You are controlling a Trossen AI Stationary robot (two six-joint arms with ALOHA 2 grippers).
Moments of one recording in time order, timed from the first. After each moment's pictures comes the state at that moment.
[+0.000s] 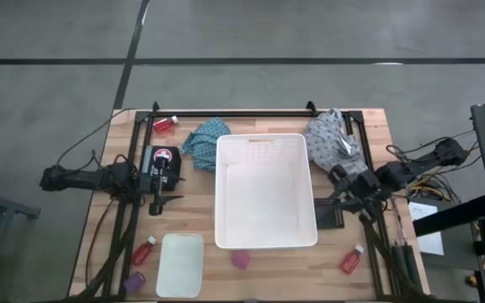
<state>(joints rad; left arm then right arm) -0.10 0.00 0.00 0.02 0.02 0.31 0.40 0.36 0.18 0.48 -0.04 0.19</state>
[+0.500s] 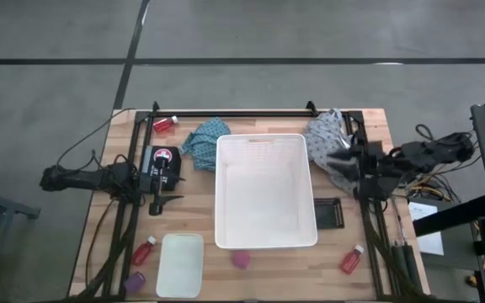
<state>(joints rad) -0.10 0.00 0.00 0.02 0.02 0.31 0.40 0.53 0.78 -0.28 0.56 0.16</state>
